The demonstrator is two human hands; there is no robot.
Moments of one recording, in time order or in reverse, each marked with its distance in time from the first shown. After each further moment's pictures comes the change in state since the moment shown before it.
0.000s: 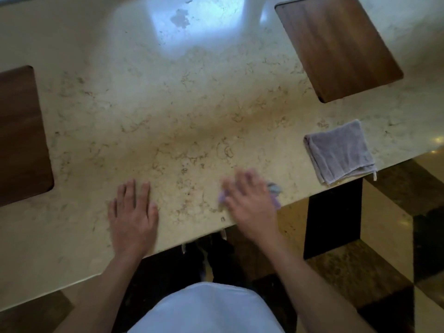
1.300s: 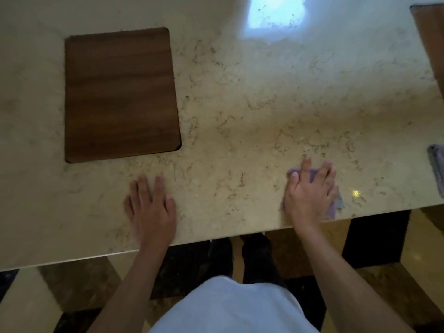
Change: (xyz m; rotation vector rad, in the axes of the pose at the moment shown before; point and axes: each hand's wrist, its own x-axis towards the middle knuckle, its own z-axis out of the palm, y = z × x) left_hand -0.034 -0.225 -0.021 -0.093 0.111 -0.252; right_hand 0.061 -0.179 0.015 0.086 0.075 0.671
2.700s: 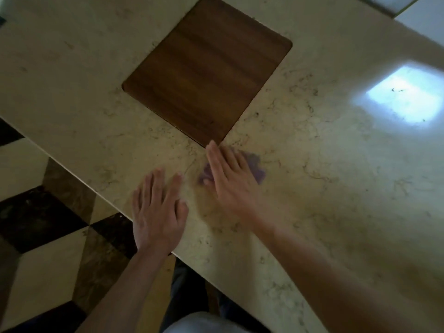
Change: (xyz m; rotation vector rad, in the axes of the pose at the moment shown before) left_hand -0.033 0.096 0.019 0.035 0.001 -0.524; right_hand 0.058 -0.183 0.013 -0.075 -0.288 -1.645
